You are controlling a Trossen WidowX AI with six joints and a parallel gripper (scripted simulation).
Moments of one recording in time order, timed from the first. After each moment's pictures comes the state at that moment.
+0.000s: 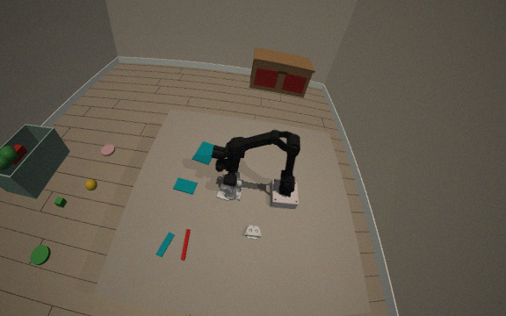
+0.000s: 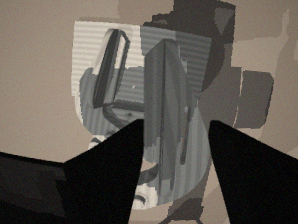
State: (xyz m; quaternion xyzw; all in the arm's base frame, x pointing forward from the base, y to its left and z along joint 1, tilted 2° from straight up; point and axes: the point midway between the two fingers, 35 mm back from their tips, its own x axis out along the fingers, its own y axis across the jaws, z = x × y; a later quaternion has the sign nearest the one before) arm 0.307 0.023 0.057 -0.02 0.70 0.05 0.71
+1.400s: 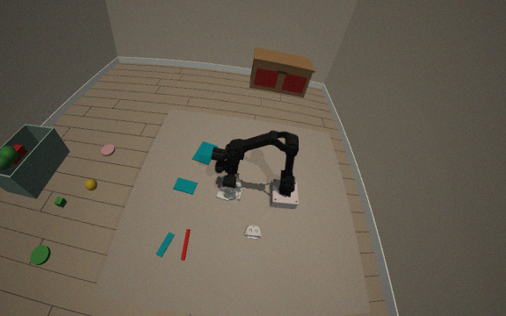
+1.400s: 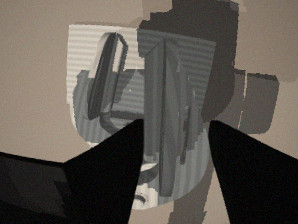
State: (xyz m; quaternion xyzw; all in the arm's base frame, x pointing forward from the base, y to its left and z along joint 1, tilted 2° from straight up) arm 0.310 0.024 0.045 -0.02 0.70 0.04 0.71
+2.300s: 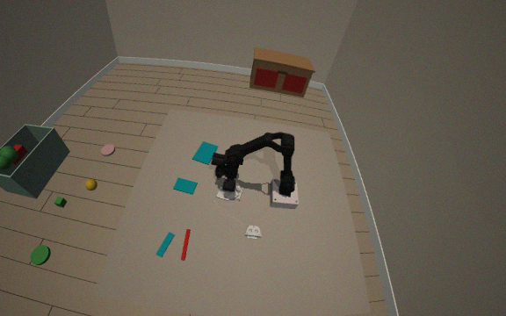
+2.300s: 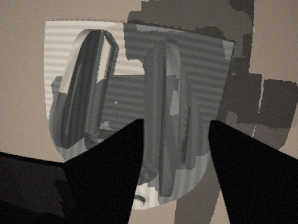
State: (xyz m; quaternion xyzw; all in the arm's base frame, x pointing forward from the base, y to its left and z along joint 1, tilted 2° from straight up) arm 0.308 0.025 0.007 -0.02 0.70 0.04 0.71
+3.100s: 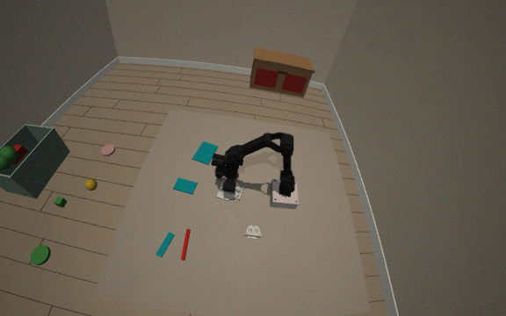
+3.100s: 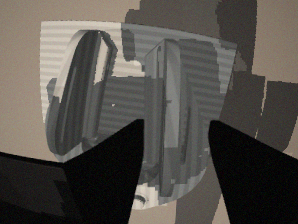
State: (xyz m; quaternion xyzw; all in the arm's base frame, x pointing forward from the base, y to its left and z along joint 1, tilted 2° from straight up) arm 0.309 0.026 0.002 -0.02 0.70 0.04 0.71
